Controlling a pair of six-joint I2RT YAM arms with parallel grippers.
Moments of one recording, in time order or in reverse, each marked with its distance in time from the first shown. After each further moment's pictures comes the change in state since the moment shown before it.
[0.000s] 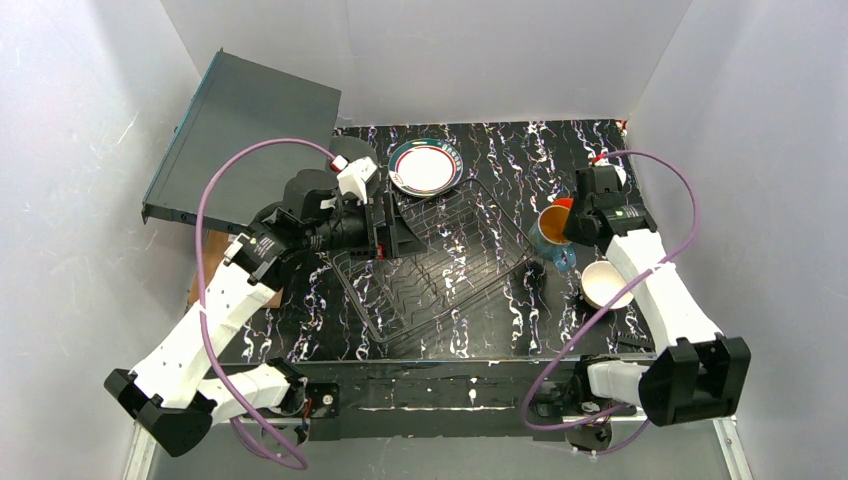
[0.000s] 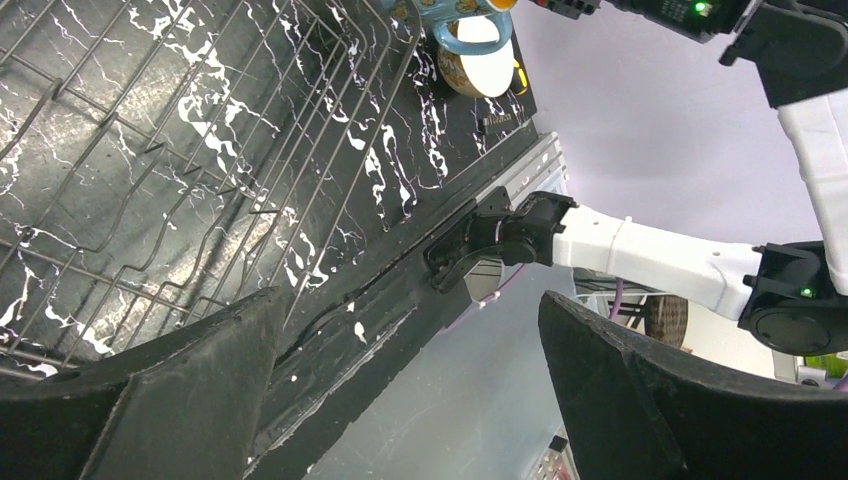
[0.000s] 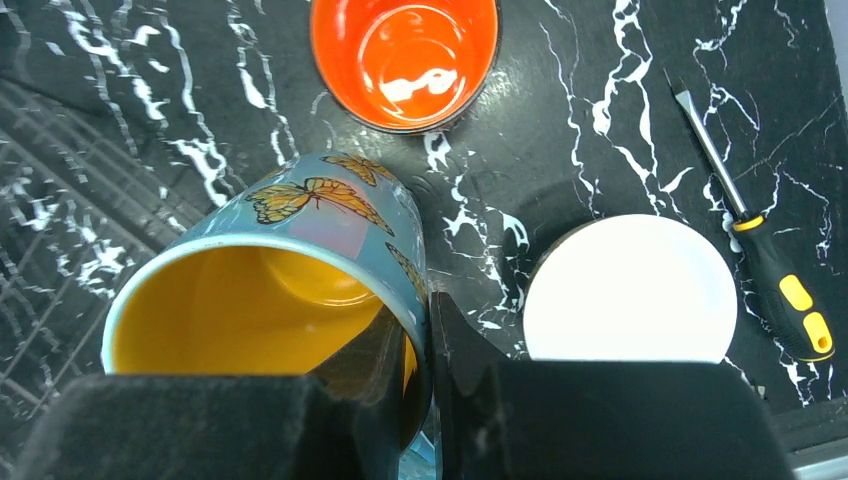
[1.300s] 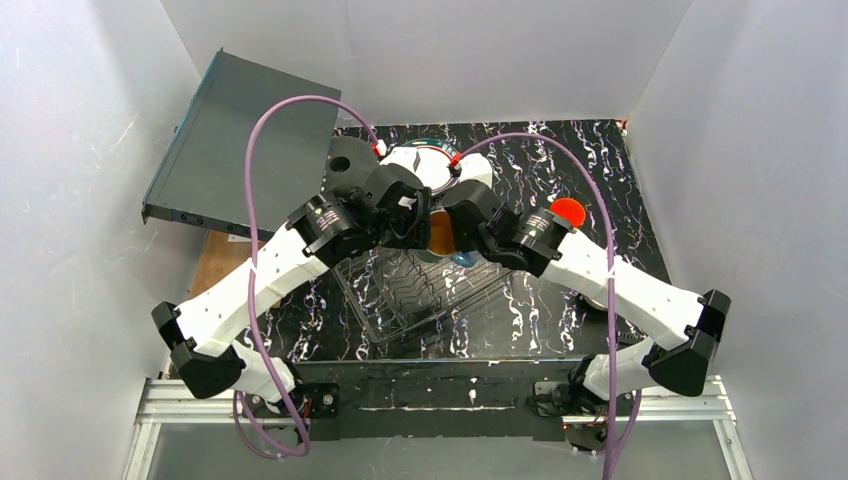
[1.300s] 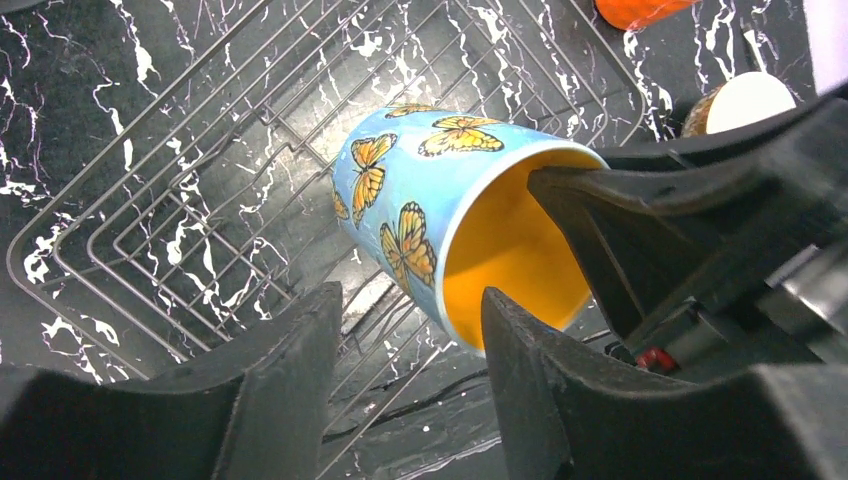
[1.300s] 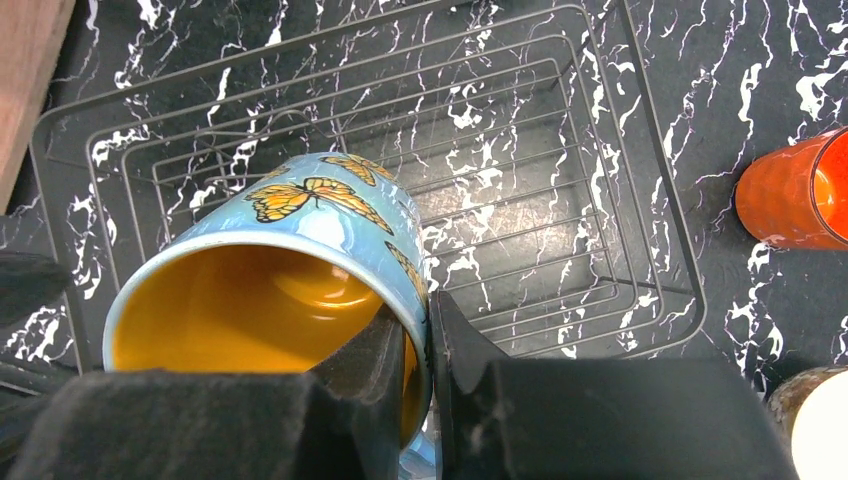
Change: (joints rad) left arm -0.313 0.319 0.370 -0.295 -0.729 0.048; right arm 0.824 0.138 0.373 -0.049 0.224 0.080
